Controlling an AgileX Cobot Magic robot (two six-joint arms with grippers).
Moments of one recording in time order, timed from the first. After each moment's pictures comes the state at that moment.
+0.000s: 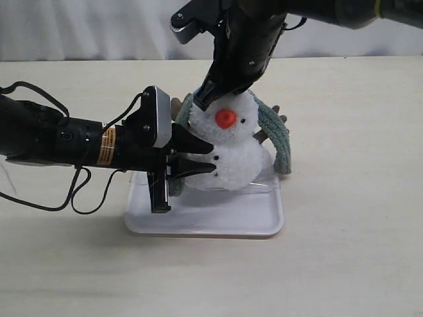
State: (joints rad) left arm -0.40 1.92 -0.82 1.26 -0.88 -0.27; right arm 0.61 1.94 -1.69 -0.27 1.02 -0.07
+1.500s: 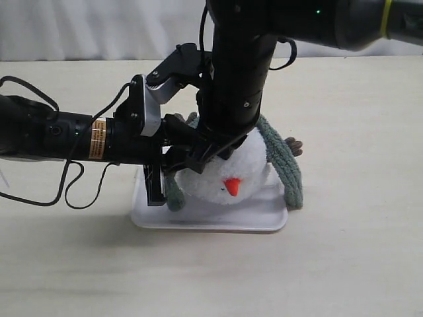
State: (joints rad) left arm -0.36 1.91 -0.82 1.27 -0.94 -0.32; right arm 0.71 1.87 -1.58 -0.07 1.22 -0.24
